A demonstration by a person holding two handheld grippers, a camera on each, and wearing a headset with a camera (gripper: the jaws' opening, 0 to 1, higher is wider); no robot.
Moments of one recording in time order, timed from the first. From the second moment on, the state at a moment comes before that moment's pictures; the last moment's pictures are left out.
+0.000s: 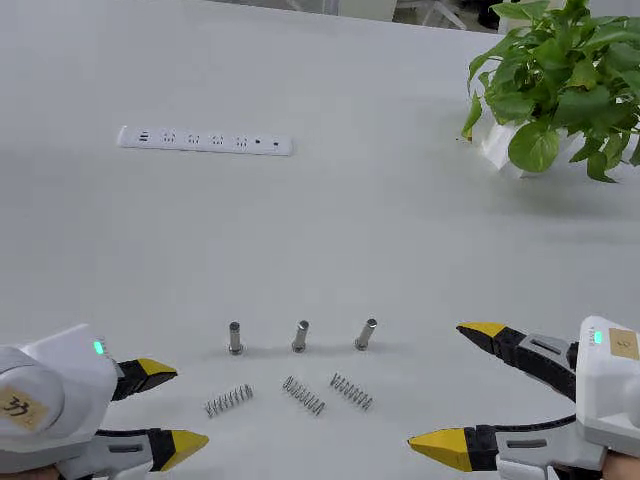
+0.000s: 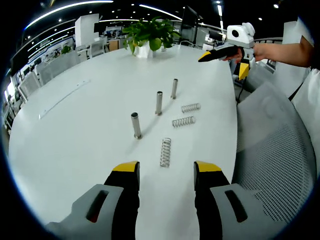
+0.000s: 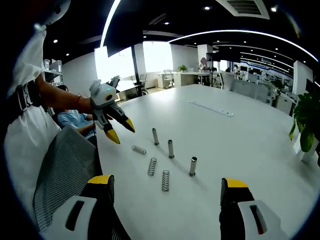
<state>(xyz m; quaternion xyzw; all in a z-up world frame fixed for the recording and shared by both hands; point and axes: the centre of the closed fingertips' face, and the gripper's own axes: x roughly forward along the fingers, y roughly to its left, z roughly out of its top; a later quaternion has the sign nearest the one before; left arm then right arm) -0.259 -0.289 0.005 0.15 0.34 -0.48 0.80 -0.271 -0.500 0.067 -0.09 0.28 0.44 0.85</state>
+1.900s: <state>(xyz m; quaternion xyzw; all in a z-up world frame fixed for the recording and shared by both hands) -0.254 -0.298 -0.030 0.24 0.39 -0.48 0.74 -0.274 -0.491 0.065 -0.07 0.29 0.43 0.85</state>
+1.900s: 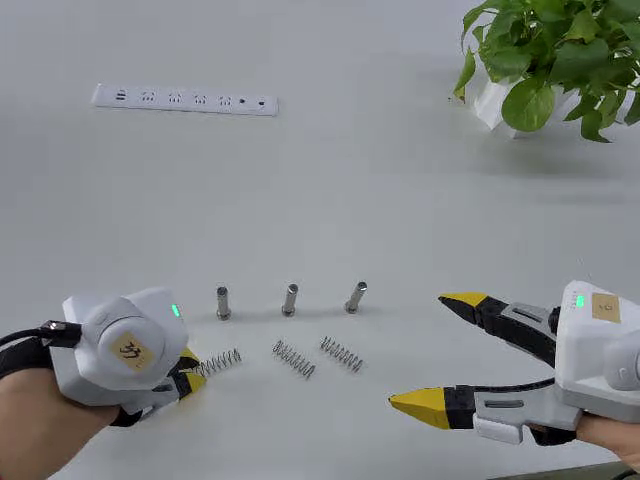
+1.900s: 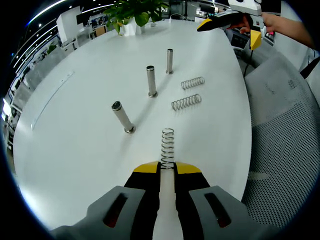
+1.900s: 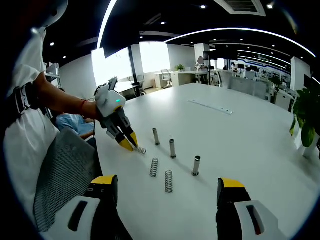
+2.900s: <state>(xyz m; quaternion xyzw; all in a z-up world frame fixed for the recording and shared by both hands) -0.265 -0.318 0.064 0.10 0.30 -0.49 0.81 -0.260 -0.451 0.107 -0.04 0.24 0.47 0.84</state>
